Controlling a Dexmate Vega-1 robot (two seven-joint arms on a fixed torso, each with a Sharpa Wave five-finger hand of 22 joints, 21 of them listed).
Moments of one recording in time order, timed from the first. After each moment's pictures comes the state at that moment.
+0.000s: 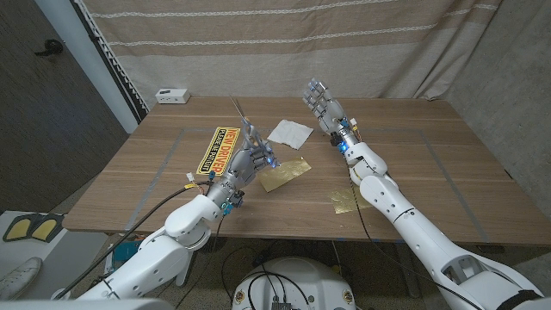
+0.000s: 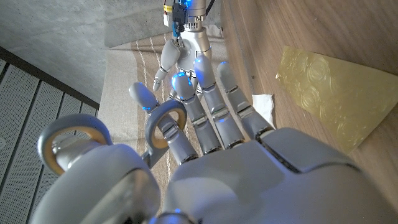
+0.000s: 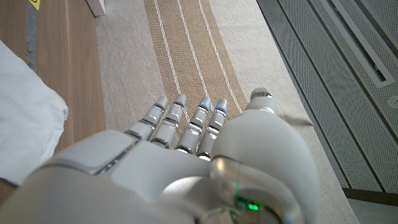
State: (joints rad) left arm 1.32 0.75 0.37 -2.03 -0.72 -0.21 0.04; left_hand 0.41 -0.21 -0.34 -0.14 0.20 0.95 -0.26 0.84 0.83 0.89 -0.18 1.13 0.94 0.87 -0.11 0.93 0.97 0.51 -0.05 0.82 1.04; right arm -0.83 -0.30 -0.42 -1.47 0.91 0.26 0.21; right_hand 0.87 0.12 -0.20 -0.04 0.52 0.57 -0.20 0.19 0.19 0.51 -0.21 0.21 0.19 0.38 -0.04 0.19 0.19 0.15 0.00 0.39 0.18
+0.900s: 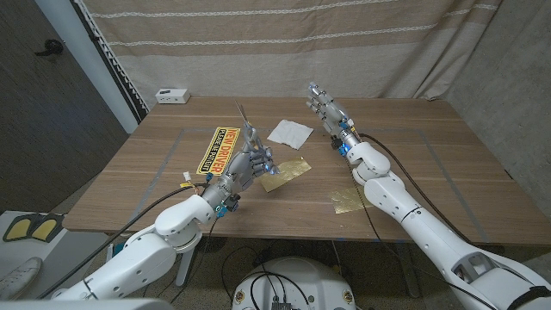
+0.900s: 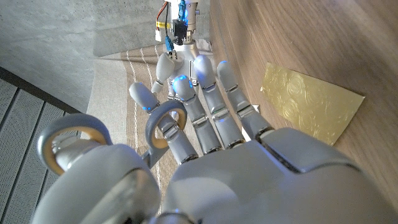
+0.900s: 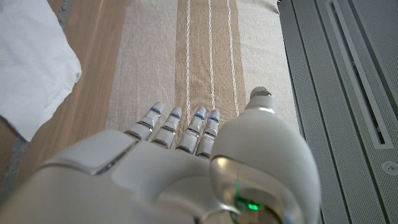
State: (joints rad) left arm 1.35 0.83 0.34 -2.12 -0.79 -0.10 0.04; left_hand 0.41 -0.21 -0.34 -0.14 0.21 0.95 -0.26 0.84 0.84 0.90 -0.18 1.16 1.00 0.88 -0.11 0.94 0.97 0.52 -0.05 0.82 1.05; right arm -0.82 -0.39 -0.47 -1.49 0.67 0.30 0.09; right_hand 0.86 0.14 -0.20 -0.04 0.53 0.37 -0.15 0.18 0.19 0.34 -0.17 0.20 0.20 0.17 -0.04 0.18 0.19 0.08 0.04 0.32 0.19
